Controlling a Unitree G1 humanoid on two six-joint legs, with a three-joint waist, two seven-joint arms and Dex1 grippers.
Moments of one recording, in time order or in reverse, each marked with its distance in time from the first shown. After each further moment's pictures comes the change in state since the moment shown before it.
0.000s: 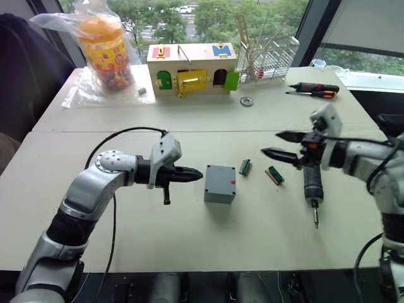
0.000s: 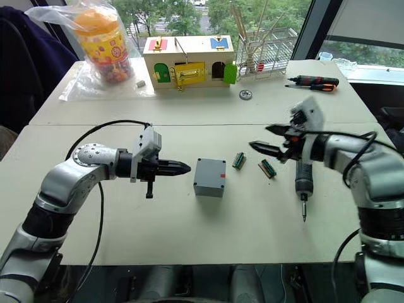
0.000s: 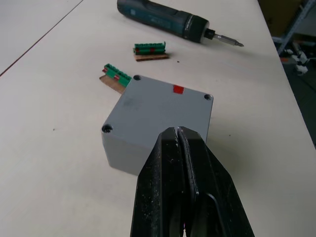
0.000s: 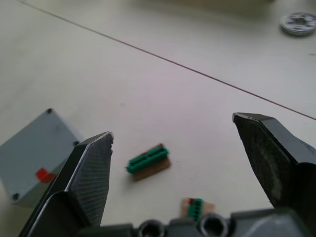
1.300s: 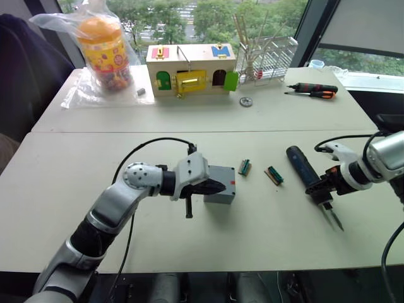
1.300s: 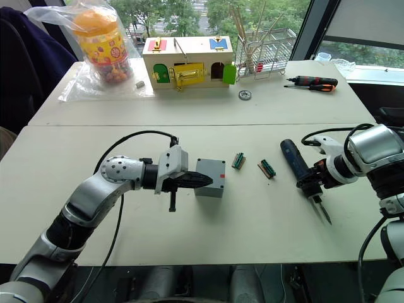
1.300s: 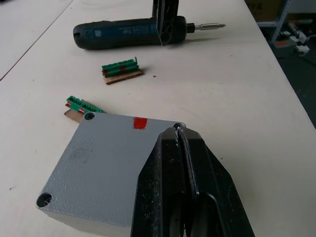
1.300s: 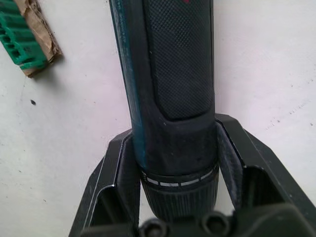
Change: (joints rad) left arm 0.072 -0.090 -0.153 -0.073 0.130 -0.121 0.108; right arm -0.237 -0.145 0.625 0.417 -0.095 0.402 0.177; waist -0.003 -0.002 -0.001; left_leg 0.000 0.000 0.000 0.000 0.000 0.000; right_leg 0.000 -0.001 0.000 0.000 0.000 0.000
